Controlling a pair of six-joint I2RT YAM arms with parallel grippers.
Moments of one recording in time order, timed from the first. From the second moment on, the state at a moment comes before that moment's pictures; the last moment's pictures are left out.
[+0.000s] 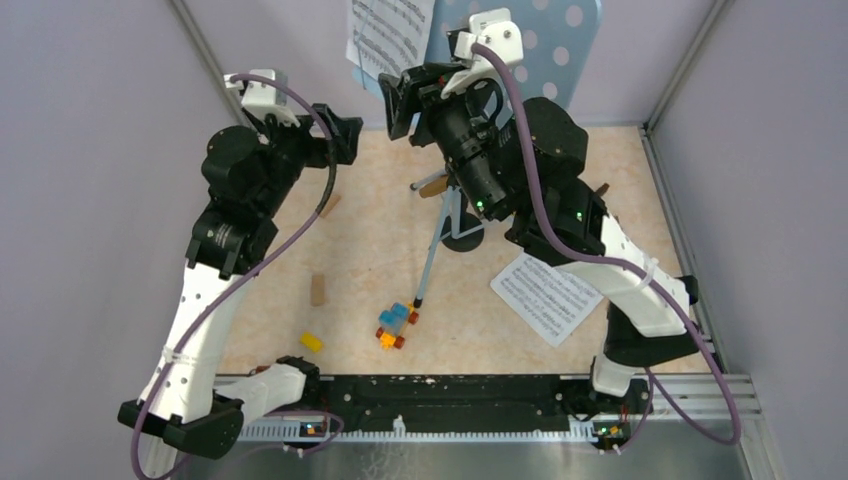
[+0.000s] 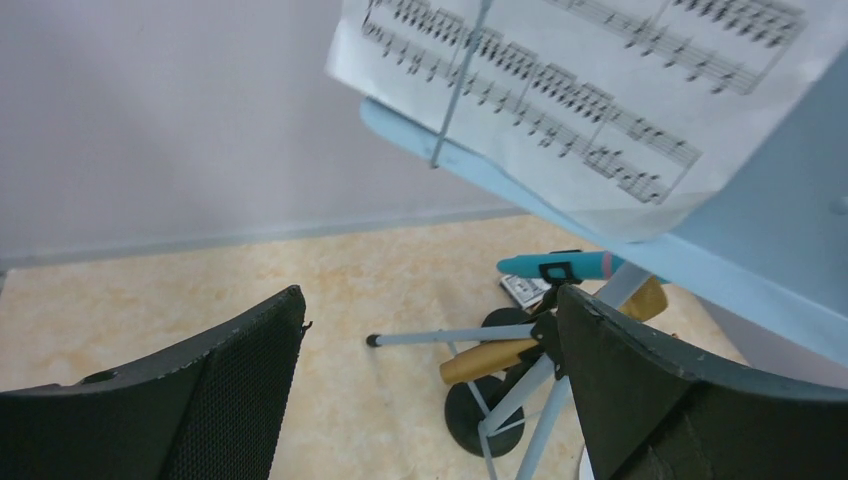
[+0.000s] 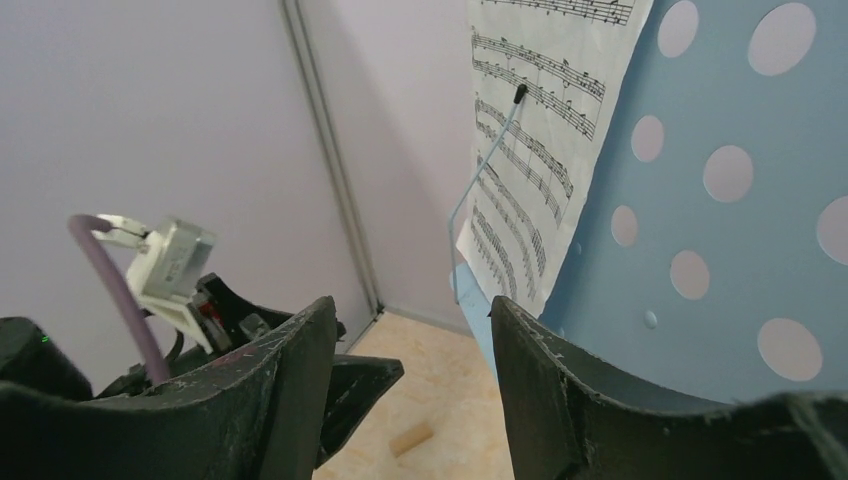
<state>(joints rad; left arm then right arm) -0.34 1.10 1.52 -0.39 -0.02 -0.25 1.30 1.73 2.47 -0.31 0.76 -0.16</state>
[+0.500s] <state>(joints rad) -0.34 1.06 1.52 -0.27 0.09 -0.18 1.10 1.78 2.49 -0.40 0.68 0.08</state>
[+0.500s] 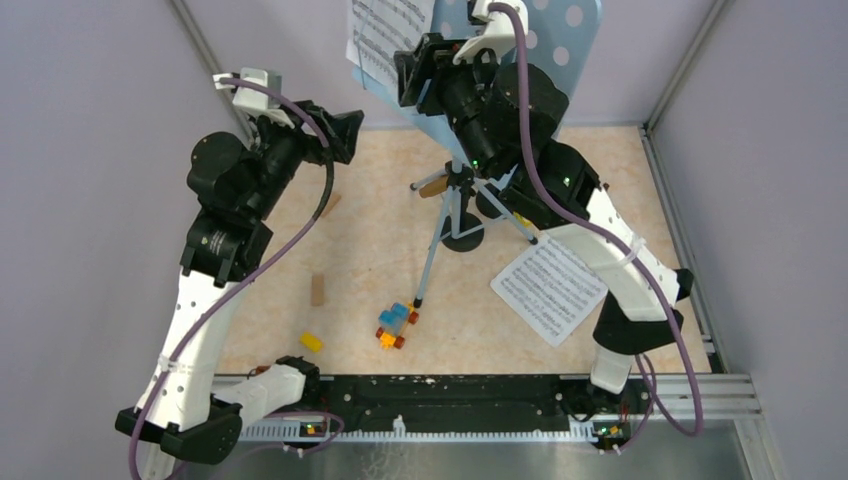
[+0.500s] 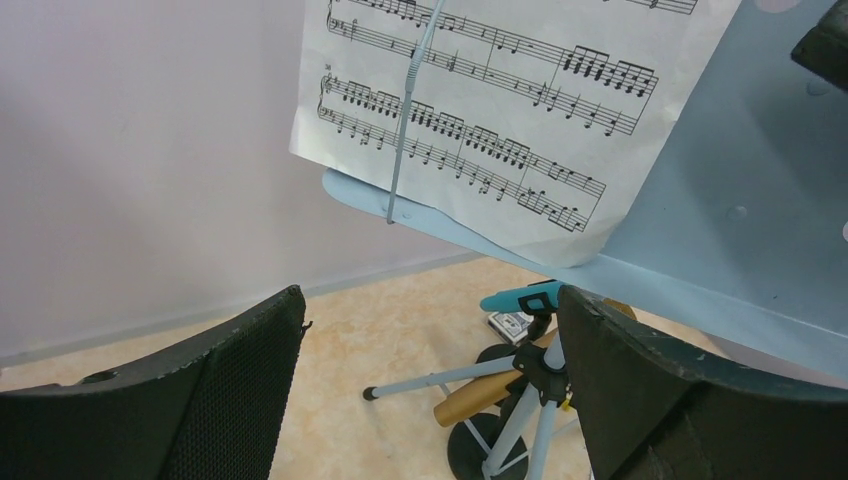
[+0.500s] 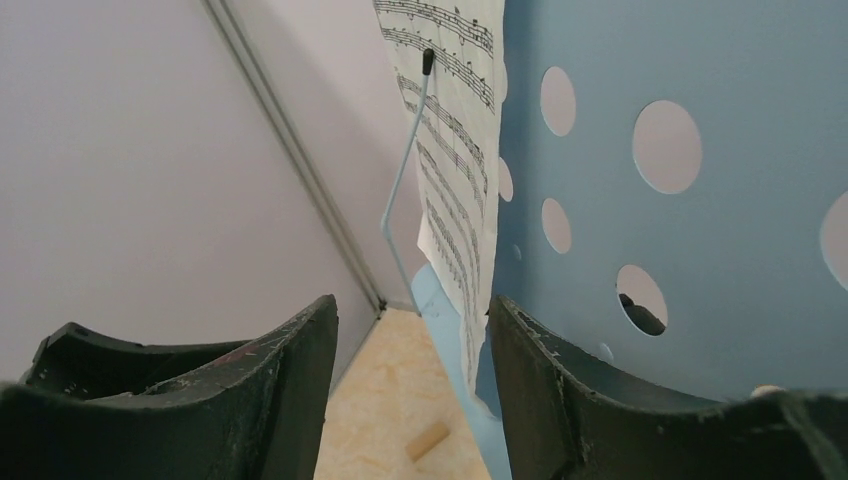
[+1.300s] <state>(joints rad) -0.34 1.09 1.52 -0.22 0.09 -0.14 1.00 1.90 2.48 -0.27 0.57 0.28</state>
